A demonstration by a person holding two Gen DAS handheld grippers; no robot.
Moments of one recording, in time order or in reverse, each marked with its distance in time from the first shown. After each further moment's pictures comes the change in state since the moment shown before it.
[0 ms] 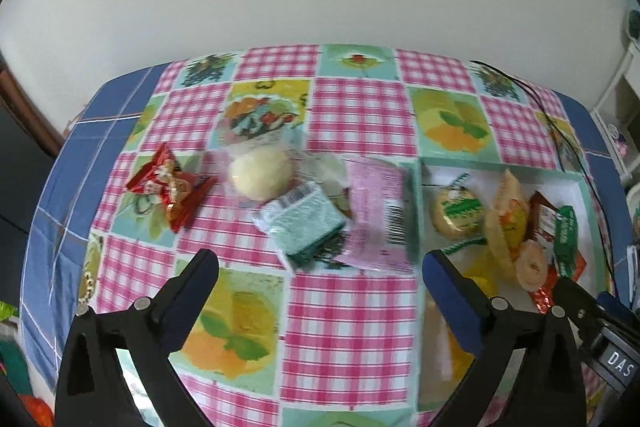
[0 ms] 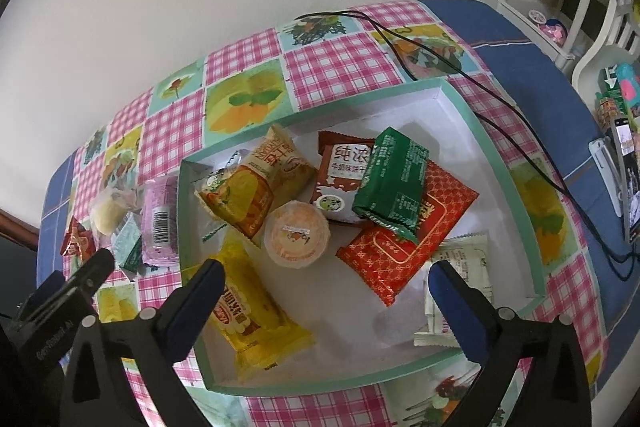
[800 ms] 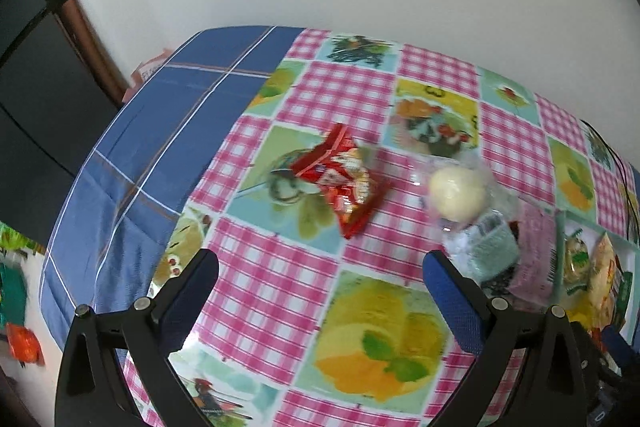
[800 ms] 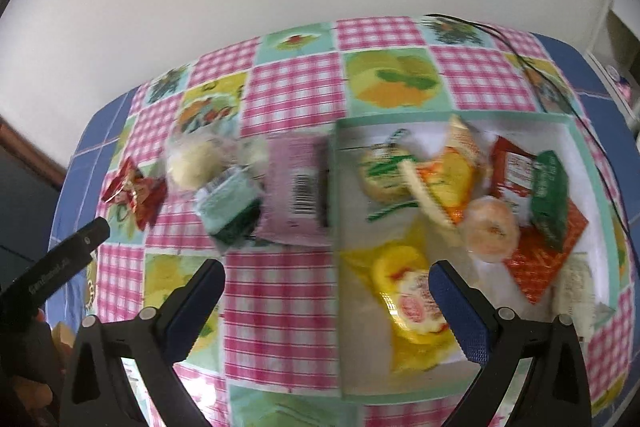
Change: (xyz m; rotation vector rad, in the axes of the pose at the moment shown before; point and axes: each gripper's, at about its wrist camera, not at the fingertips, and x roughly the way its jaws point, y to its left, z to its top) left arm 0.016 0.149 0.004 -0.237 0.037 0.147; right arm 0.021 0.135 -0.029 -0.221 0.014 0.108
